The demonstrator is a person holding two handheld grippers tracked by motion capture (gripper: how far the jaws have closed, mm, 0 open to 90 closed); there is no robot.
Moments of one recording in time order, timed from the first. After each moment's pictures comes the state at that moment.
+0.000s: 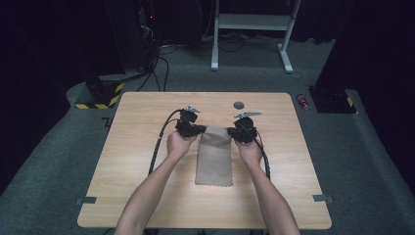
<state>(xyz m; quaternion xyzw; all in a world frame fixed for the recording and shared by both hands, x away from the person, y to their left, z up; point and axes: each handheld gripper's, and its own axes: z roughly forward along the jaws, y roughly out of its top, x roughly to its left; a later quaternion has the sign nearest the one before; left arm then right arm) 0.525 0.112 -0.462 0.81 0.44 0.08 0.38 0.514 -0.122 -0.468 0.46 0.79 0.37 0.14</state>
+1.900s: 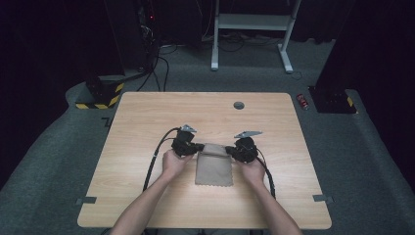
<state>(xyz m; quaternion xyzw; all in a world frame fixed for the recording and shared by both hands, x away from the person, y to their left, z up) 0.474 0.122 -0.494 0.82 0.41 0.05 0.39 0.465 -0.131 -0.502 0.42 0.82 0.38 0.09</state>
